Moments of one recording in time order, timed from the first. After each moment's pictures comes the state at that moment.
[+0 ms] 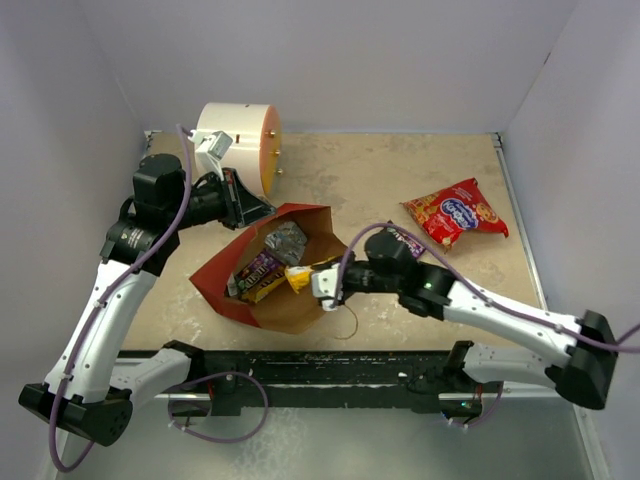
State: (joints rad) left arm -0.31 1.03 1.27 -0.56 0.65 -0.49; right arm 0.99 1.09 0.82 -0.13 -0.33 -0.83
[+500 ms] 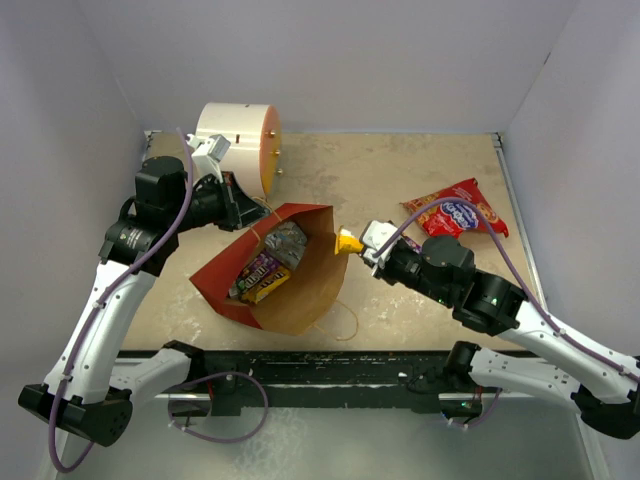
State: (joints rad) left arm -0.31 1.03 1.28 -0.64 0.55 -0.47; right arm 0.99 0.81 0.94 -0.40 0.06 -0.37
